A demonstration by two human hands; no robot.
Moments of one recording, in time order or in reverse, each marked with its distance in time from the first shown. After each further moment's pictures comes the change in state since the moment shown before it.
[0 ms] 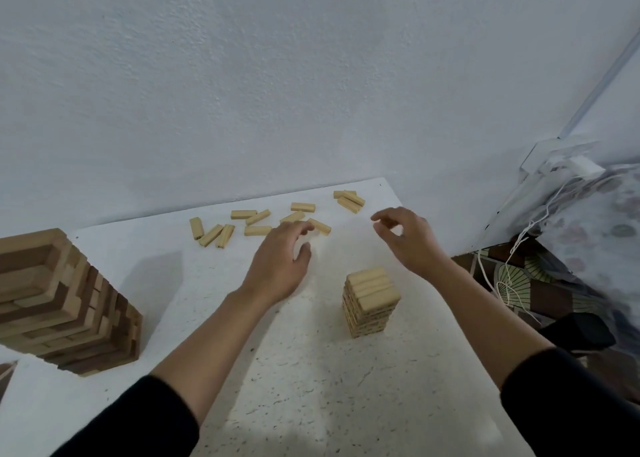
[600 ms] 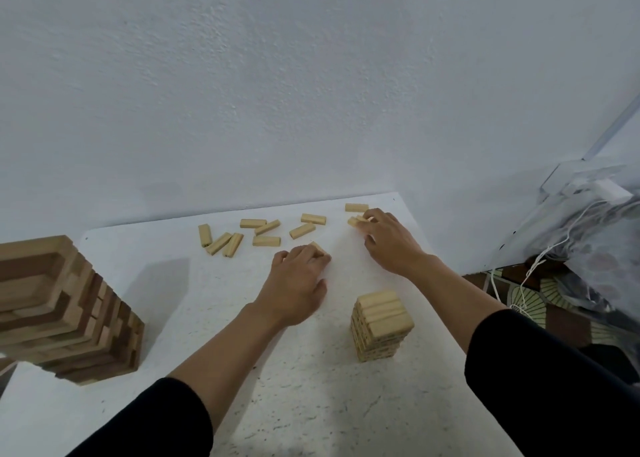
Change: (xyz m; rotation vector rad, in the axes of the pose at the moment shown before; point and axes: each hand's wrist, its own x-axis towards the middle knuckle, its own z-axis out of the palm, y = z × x) left_hand 0.011 -0.028 0.030 0.352 -0.145 0.166; right_hand 0.066 0.010 0.043 -0.474 -0.231 -0.217
